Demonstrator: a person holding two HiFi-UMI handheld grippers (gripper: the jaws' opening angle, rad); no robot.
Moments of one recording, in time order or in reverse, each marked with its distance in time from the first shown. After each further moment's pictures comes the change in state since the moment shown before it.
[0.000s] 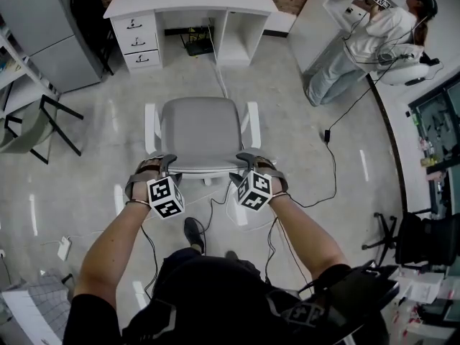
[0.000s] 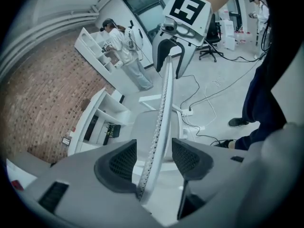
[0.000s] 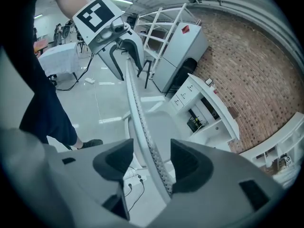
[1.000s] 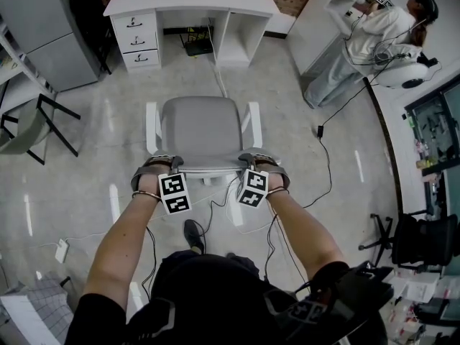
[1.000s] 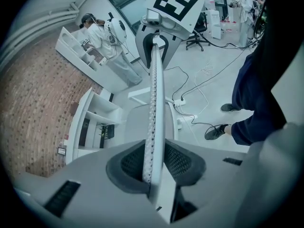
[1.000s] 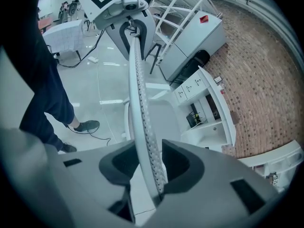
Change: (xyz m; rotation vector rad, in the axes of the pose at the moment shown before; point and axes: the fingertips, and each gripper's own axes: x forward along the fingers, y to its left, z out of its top) left arm 0.025 0.005 -0.012 0.156 0.074 -0.084; right arm 0.032 -0.011 -0.009 -0.162 0.175 -0.009
